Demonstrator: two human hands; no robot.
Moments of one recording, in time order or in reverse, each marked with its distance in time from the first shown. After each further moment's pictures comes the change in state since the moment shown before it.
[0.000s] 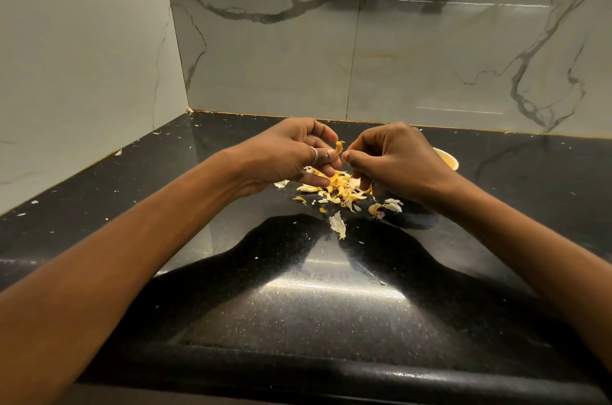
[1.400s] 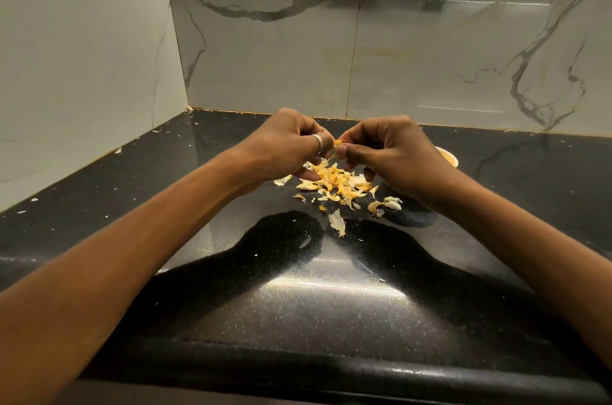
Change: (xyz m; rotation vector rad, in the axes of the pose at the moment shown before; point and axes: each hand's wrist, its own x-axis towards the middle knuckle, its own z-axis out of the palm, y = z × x) left_hand -0.002 0.004 0.004 0.205 0.158 0.079; right_hand 0.005 0.004 0.002 0.135 0.005 -0.068
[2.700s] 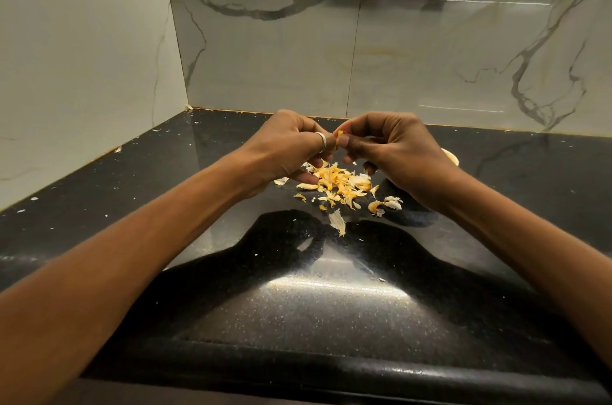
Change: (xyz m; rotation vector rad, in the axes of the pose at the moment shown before) left_hand 0.000 -0.001 0.003 -0.083 0.030 -0.044; right_hand -0.002 -0.004 0.000 0.186 0.027 0.041
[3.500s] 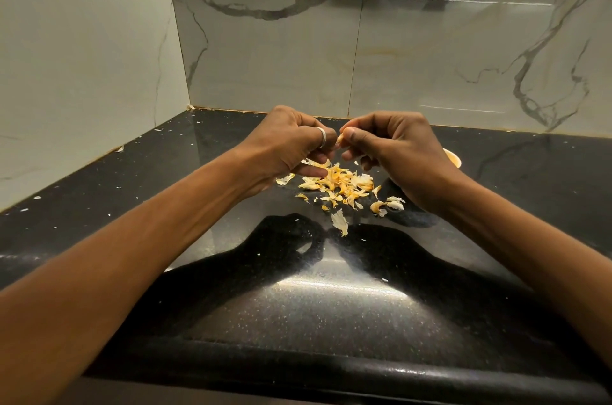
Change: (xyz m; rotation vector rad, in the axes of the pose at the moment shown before) left_hand 0.000 0.003 -0.002 -0.113 0.010 -0.022; right_hand -0.001 -0.001 0.005 0.086 0.062 -0.014
